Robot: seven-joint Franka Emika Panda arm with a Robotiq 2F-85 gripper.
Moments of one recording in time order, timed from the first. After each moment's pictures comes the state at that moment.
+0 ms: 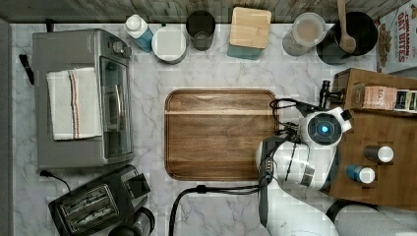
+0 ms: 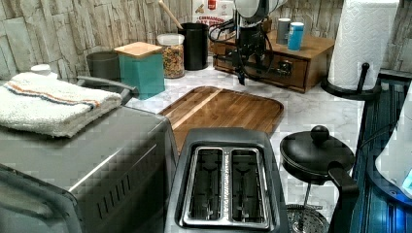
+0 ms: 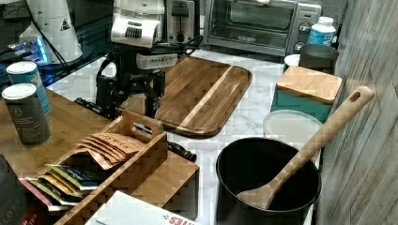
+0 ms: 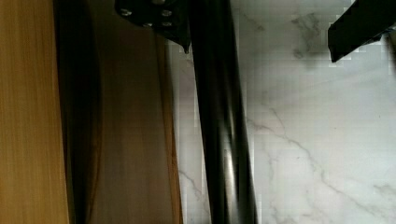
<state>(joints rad) -0.18 0.34 -0.28 -2.24 -0.23 1.04 -0.73</state>
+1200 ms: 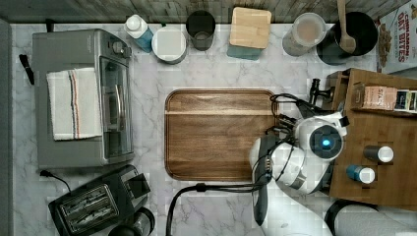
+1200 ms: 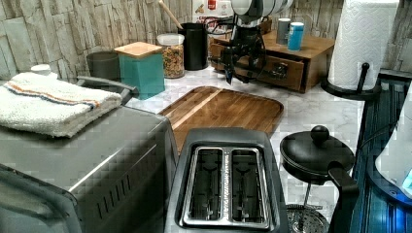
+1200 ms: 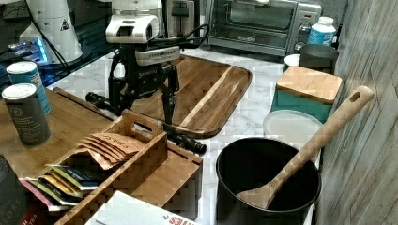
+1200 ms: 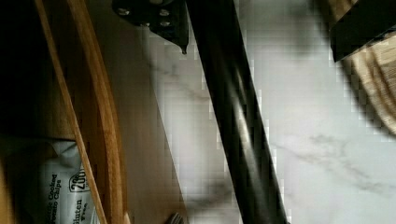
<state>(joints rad) -0.21 0.31 -0.21 -2.31 -0.01 1.21 -0.74</state>
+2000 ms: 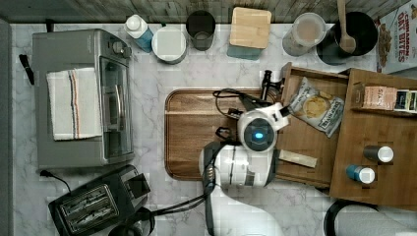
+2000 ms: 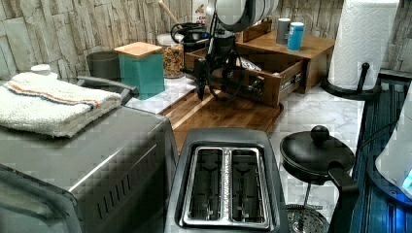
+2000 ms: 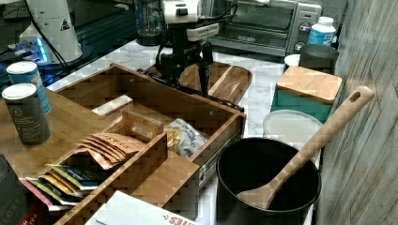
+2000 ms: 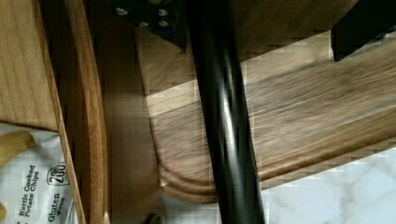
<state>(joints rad) -0.01 0.26 -0.12 -2.38 -0.09 1.23 -0.48</state>
